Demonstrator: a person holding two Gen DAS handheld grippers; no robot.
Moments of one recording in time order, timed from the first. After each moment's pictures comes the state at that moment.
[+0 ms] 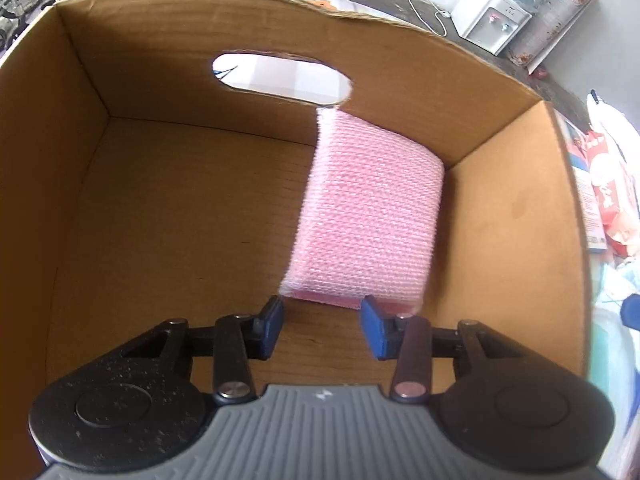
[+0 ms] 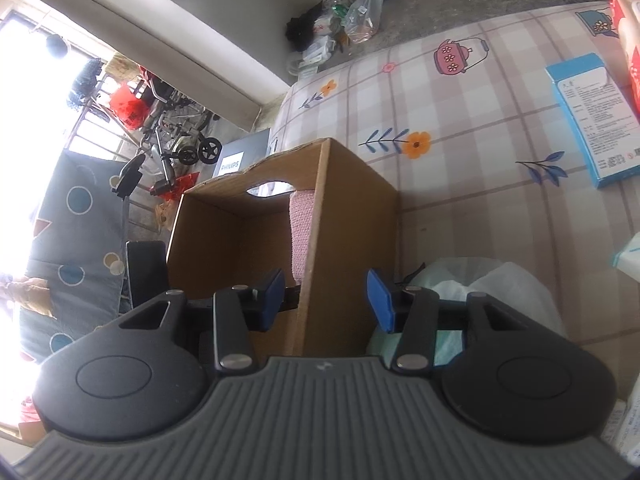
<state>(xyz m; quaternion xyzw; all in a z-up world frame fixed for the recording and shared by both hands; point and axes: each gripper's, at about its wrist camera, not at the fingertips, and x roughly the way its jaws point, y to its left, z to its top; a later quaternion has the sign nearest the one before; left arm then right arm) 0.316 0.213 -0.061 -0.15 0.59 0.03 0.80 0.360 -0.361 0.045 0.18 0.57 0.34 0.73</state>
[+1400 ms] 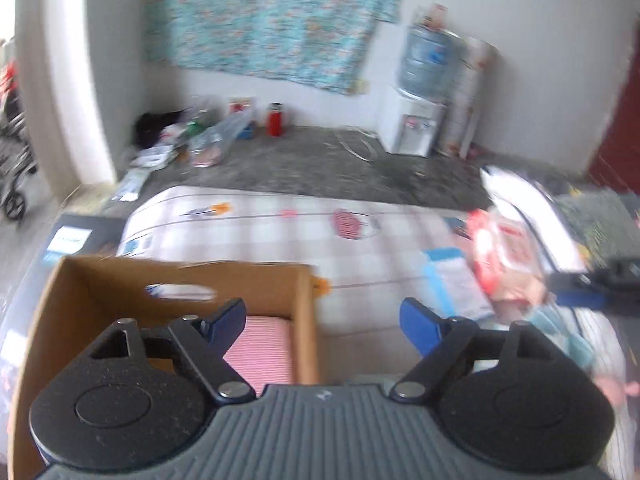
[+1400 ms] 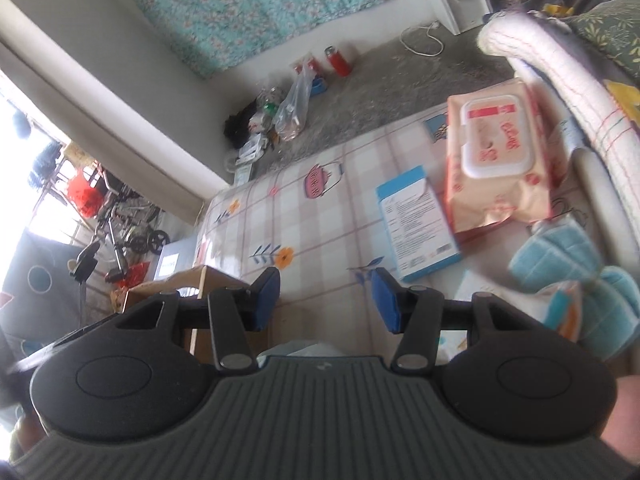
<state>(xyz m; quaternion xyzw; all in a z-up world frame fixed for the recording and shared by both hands) 0.293 0.085 0.099 -0.04 0.40 -0.02 0.92 0.399 -0.528 0.073 0.21 0.48 0.24 0.82</state>
